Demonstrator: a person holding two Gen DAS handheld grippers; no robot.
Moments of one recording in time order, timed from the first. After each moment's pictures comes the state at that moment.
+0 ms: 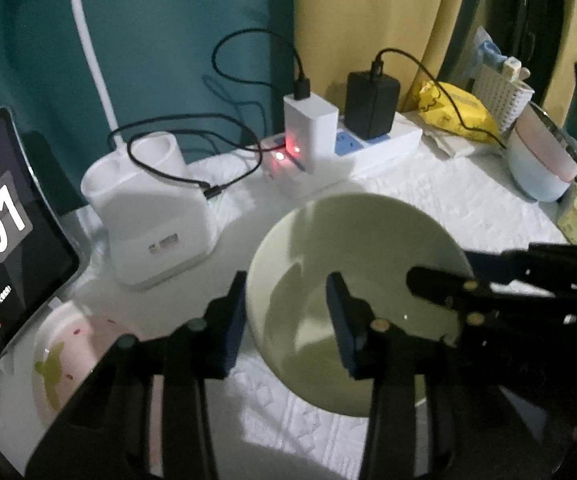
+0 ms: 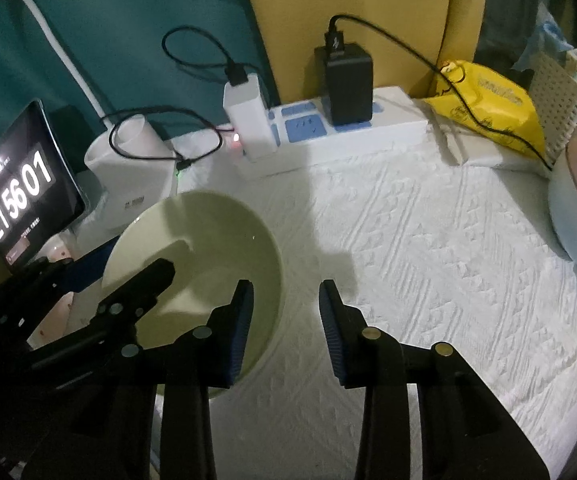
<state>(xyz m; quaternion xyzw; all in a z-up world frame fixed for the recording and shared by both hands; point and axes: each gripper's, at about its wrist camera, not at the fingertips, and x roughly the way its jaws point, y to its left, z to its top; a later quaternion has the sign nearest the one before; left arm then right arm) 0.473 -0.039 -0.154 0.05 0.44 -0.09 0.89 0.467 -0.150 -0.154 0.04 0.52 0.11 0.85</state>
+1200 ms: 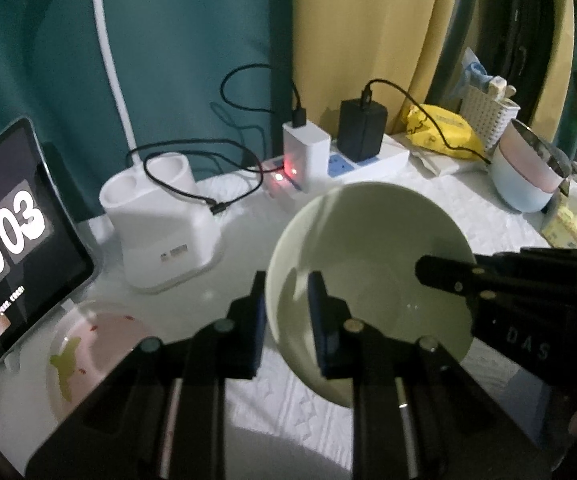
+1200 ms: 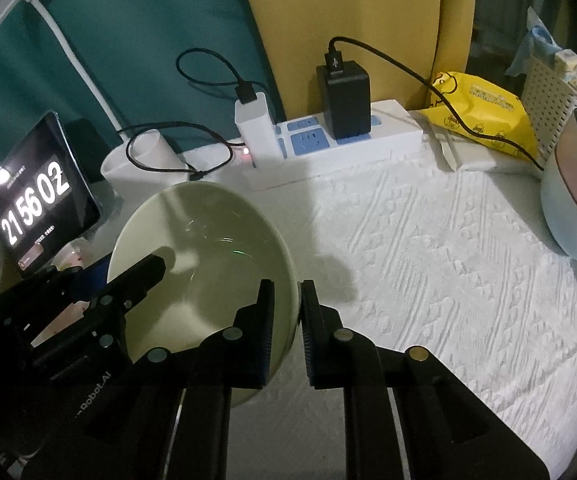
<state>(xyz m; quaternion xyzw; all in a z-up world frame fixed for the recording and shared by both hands) 0.449 -0.034 -0.133 0.04 0.40 -0.09 0.91 0.445 -0.155 -0.130 0.05 0.47 0.11 0.87</state>
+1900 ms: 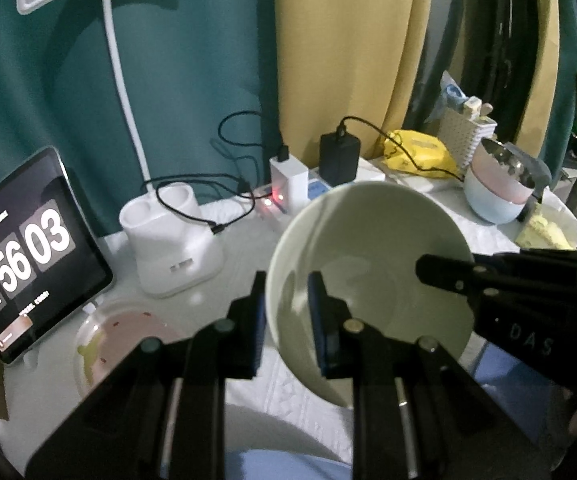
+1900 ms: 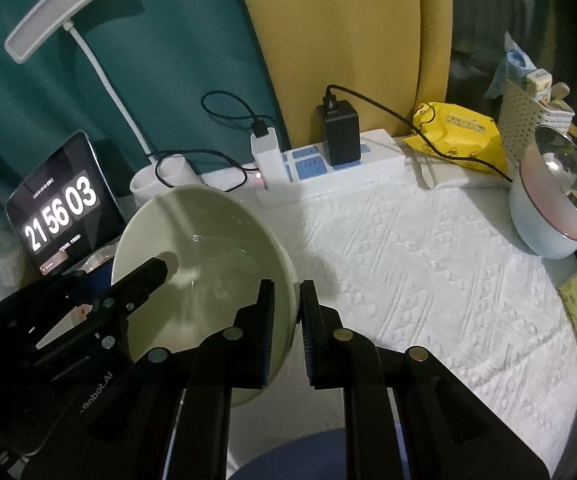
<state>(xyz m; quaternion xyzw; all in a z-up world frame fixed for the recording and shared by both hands) 0.410 -0.040 -0.095 0.04 0.37 -0.10 0.92 0.407 -0.163 -0.090 0.06 0.44 0.11 0.89</state>
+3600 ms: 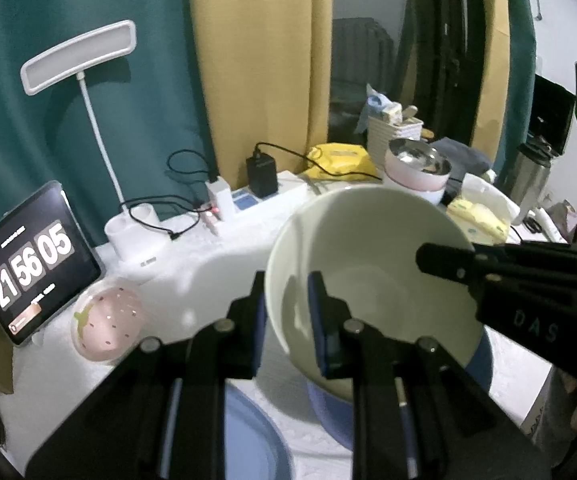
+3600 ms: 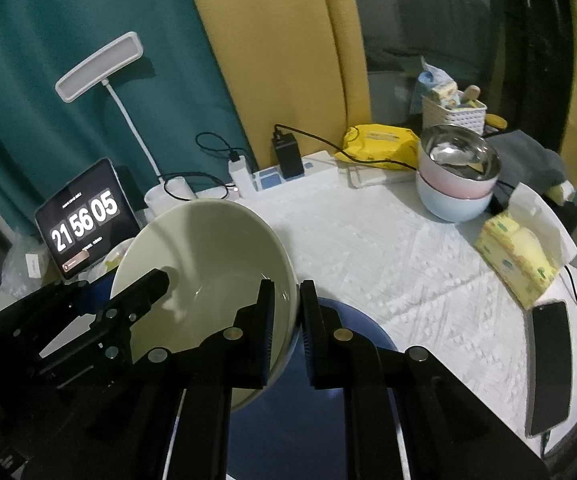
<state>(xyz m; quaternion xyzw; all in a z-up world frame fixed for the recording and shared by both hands) 0.304 -0.112 -0.052 0.06 0.33 -0.14 0.93 0.287 -0.232 -0.043 0.08 0.39 0.07 0.92</state>
